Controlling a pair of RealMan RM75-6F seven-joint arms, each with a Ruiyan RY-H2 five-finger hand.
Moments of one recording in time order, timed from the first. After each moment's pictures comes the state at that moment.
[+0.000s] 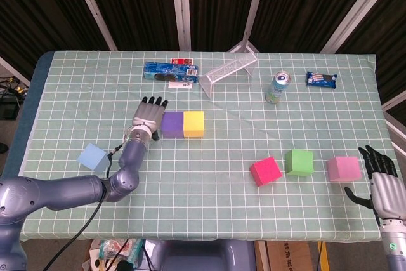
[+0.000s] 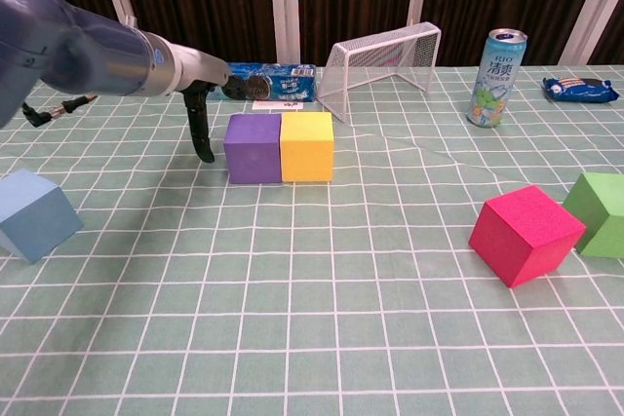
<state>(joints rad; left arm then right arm) -1.28 -1.57 -0.22 -1.35 0.00 0.89 1.05 0.09 -1.08 0.10 -1.69 -1.32 1.36 0.03</state>
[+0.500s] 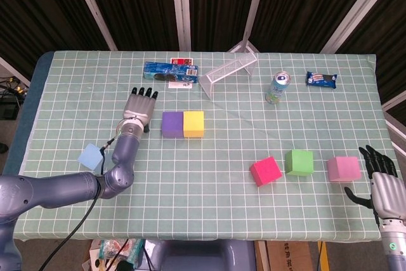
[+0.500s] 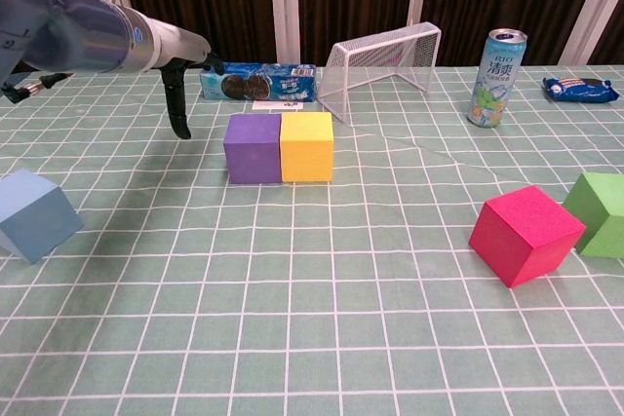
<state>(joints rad) -1.28 -1.55 -0.20 -1.34 0.03 0.94 1.06 0.09 -1.08 0.11 -1.70 -1.31 1.36 0.04</state>
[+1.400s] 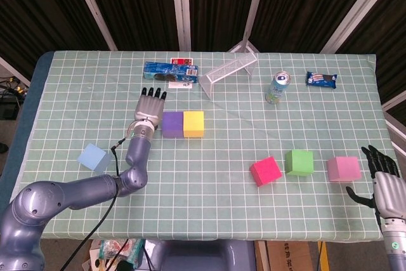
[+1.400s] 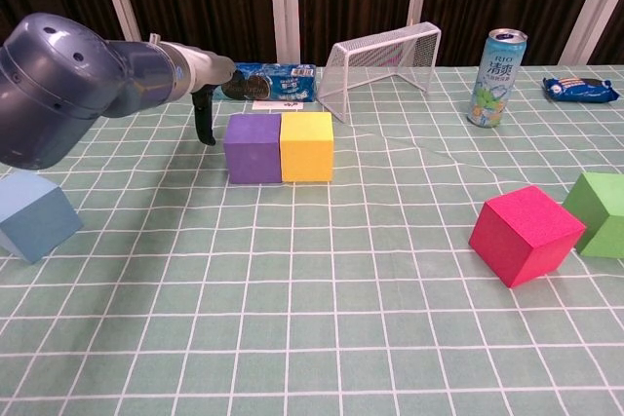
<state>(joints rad) -1.29 -1.74 -0.21 -1.09 0.12 0.91 1.04 0.09 -1.06 0.11 -1.71 -1.29 1.34 0.06</state>
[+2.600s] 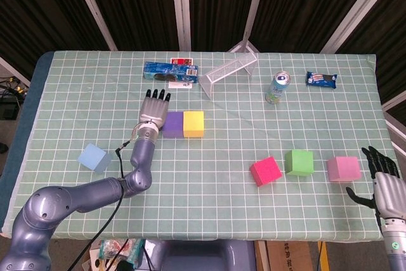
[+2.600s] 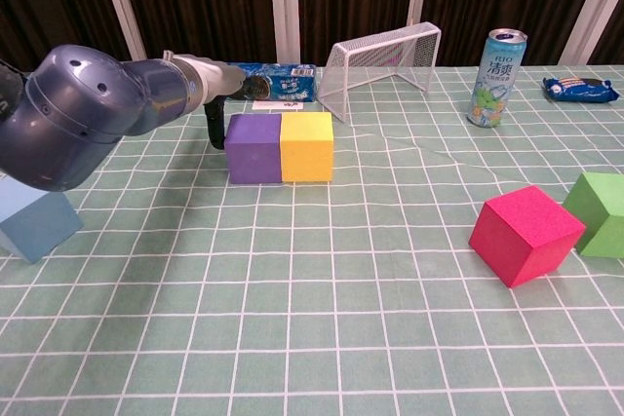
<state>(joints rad) -1.26 -1.82 -0.26 -1.00 0.20 0.89 1.03 0.09 -1.06 0.11 -1.72 -1.27 1.33 0.06</state>
